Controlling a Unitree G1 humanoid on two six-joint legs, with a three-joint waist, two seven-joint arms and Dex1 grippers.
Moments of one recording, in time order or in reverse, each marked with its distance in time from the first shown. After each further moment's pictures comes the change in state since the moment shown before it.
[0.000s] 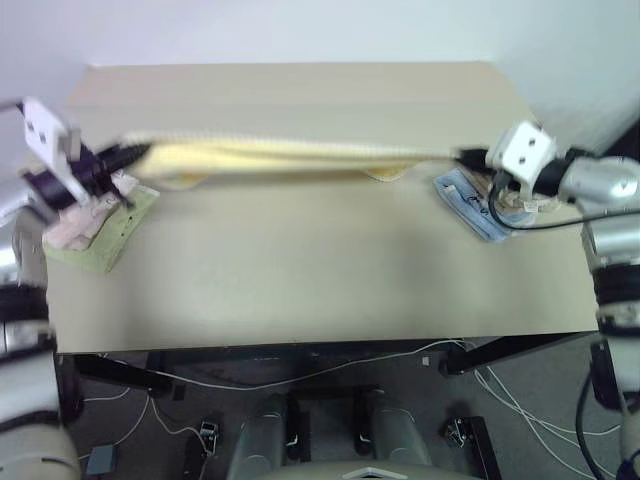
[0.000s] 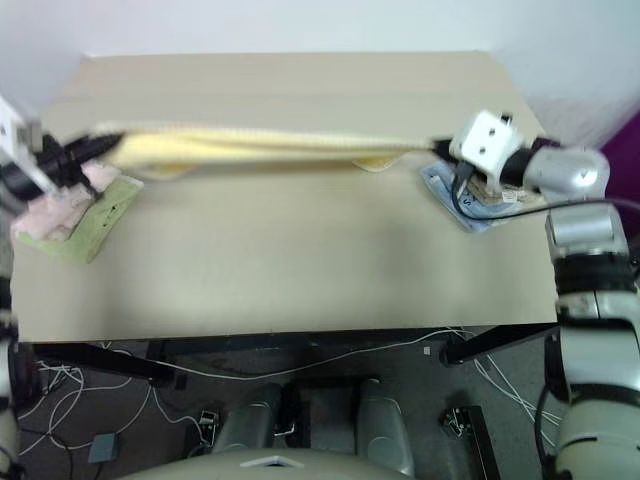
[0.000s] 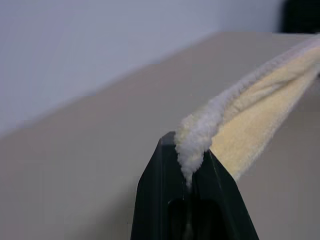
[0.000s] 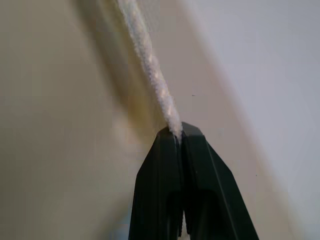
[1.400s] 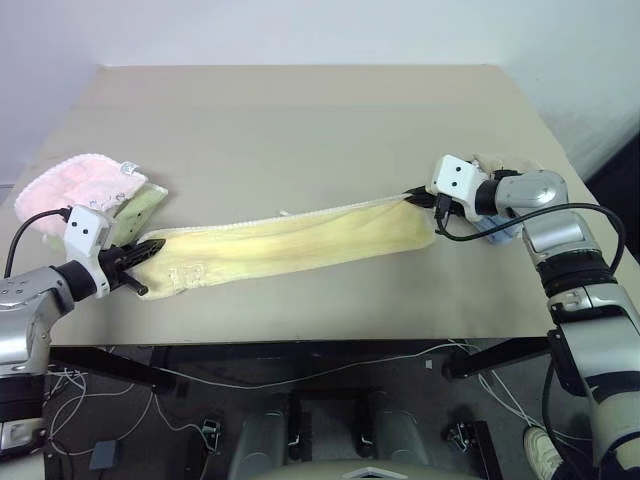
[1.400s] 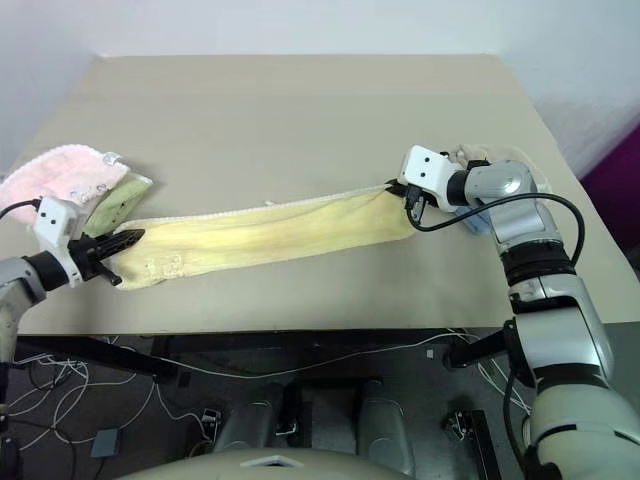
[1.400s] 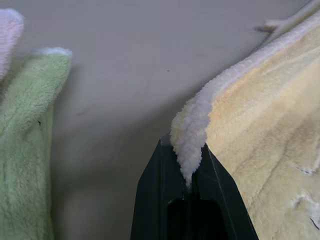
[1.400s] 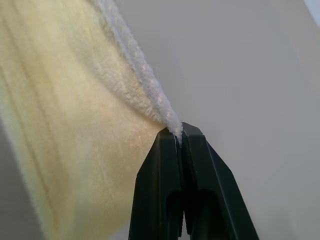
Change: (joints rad) left arm 0.292 -0.051 -0.001 -0.181 0.120 0.186 0.242; right arm -0.260 0.197 0.181 0.380 -0.182 -0.061 0.025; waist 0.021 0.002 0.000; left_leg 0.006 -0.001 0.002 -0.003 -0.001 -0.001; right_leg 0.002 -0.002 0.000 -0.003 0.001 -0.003
